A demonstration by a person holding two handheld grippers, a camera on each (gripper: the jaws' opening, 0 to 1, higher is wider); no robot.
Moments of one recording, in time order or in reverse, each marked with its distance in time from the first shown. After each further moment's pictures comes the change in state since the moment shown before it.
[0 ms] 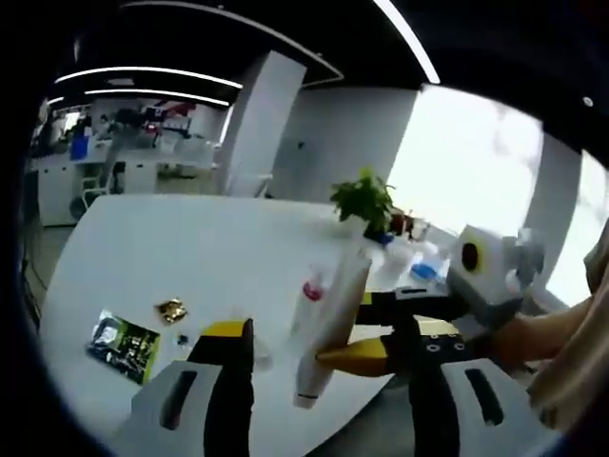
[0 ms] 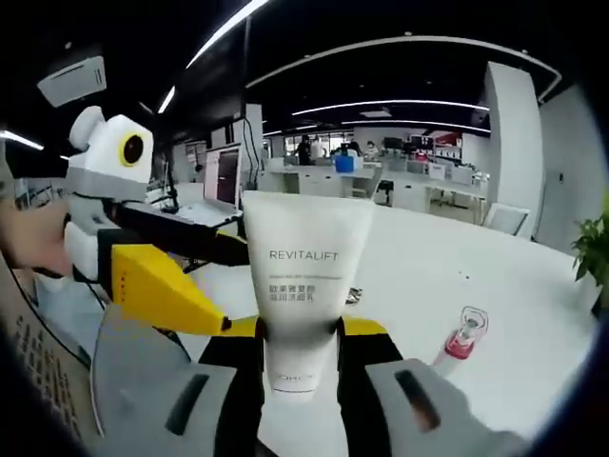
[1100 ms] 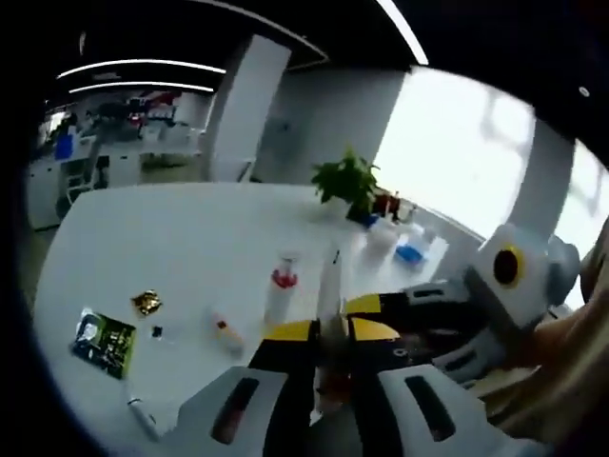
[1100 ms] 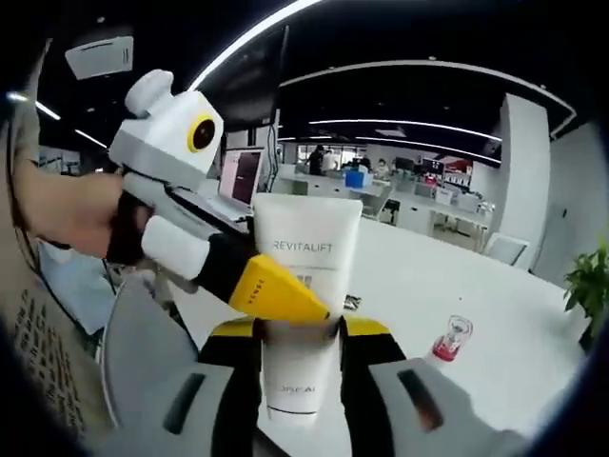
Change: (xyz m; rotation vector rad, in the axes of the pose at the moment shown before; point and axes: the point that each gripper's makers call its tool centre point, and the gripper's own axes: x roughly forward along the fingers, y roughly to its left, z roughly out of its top) left arm 0.008 -0.042 -0.012 -0.031 0.098 -0.124; right arm -0.045 0.019 0.006 -0.099 -0.085 0.055
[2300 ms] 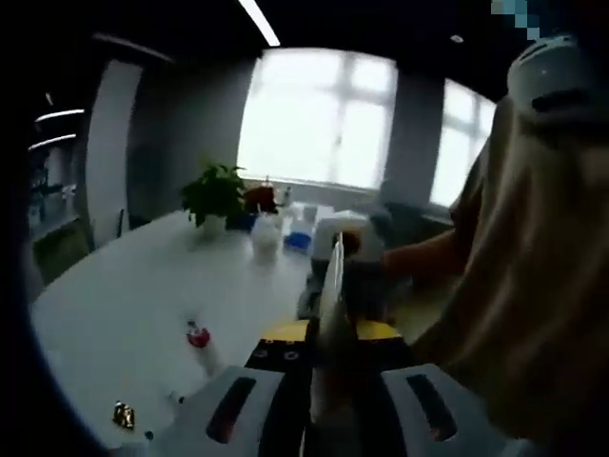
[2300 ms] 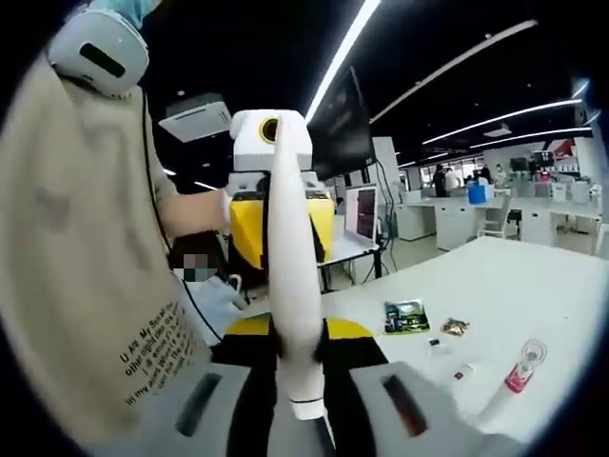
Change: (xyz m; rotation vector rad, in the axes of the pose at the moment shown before) left arm -0.010 -0.081 0.028 0.468 0.161 -0.453; right arm -0.045 0.021 0.018 0.075 -0.125 0.610
